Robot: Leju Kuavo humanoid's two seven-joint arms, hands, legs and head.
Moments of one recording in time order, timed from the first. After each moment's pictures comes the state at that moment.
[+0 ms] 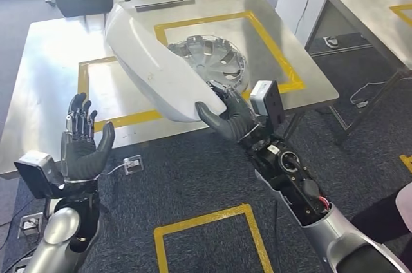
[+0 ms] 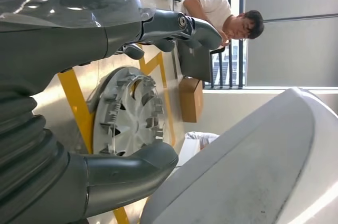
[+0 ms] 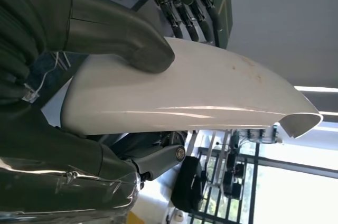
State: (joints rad) left arm -0.33 0.03 -0.52 -1.45 0.29 0.35 -0.39; right arm -0.40 -0.13 0.48 -1.55 -0.26 0.14 -0.17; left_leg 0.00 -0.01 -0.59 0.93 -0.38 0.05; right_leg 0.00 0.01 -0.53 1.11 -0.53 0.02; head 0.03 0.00
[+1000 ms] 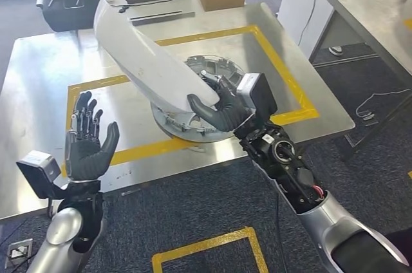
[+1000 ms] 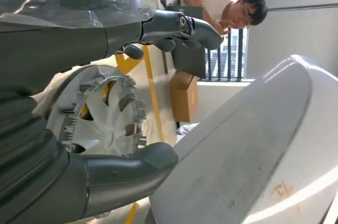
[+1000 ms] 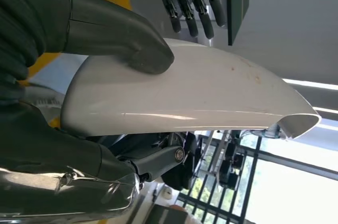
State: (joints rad) left arm -0.34 0.00 -0.52 -1.45 0.29 0.31 -0.39; right arm -0.49 -0.12 0.50 -1.49 -0.18 0.15 -0.17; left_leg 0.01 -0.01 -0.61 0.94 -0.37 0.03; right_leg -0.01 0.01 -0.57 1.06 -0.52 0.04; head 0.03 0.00
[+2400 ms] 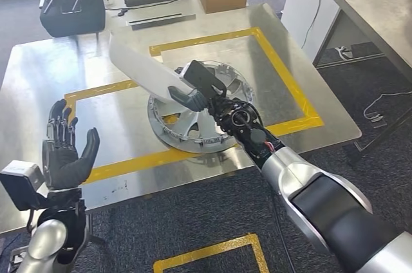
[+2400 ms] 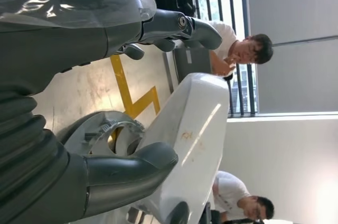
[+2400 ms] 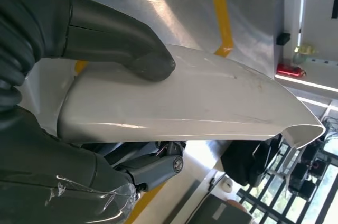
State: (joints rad) left arm -0.27 0.09 -0.48 -1.55 0.21 0.42 -0.33; right arm -0.87 0.06 0.57 -0.65 0.08 0.13 -0.37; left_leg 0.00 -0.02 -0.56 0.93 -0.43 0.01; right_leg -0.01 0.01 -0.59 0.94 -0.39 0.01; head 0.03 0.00
